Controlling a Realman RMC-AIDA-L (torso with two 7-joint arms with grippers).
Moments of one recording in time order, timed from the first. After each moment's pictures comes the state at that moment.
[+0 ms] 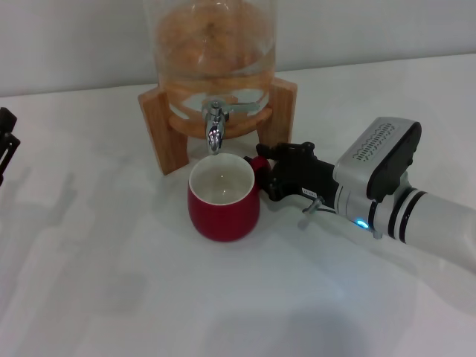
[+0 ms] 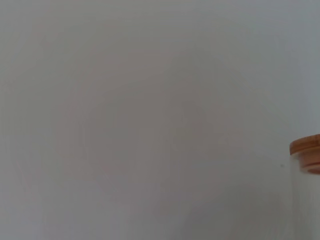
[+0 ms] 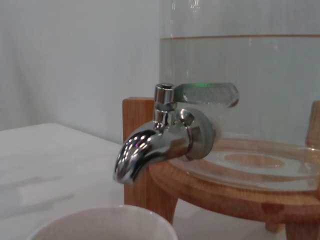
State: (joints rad) left arm -0.35 -2.09 1.42 0.19 -2.87 -1.42 2.70; right arm 0.57 2.02 -2.33 -0.41 0.29 -0.72 0.40
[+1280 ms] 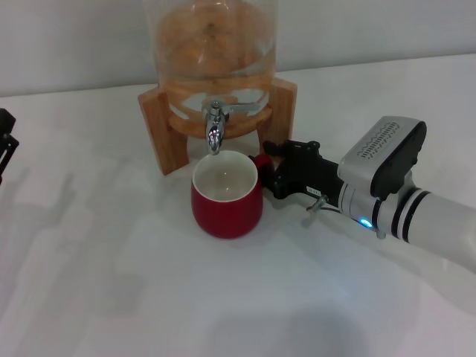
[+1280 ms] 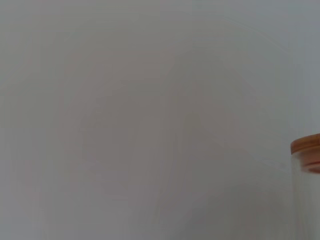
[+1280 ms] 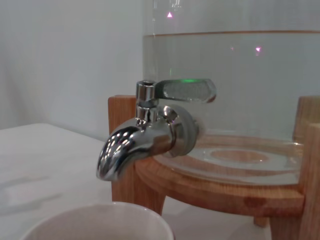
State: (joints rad) left arm -0.34 -2.09 1.42 0.19 -2.87 -1.42 2.70; right arm 0.56 2.03 -2.32 -0.40 0.29 -0.72 0.41
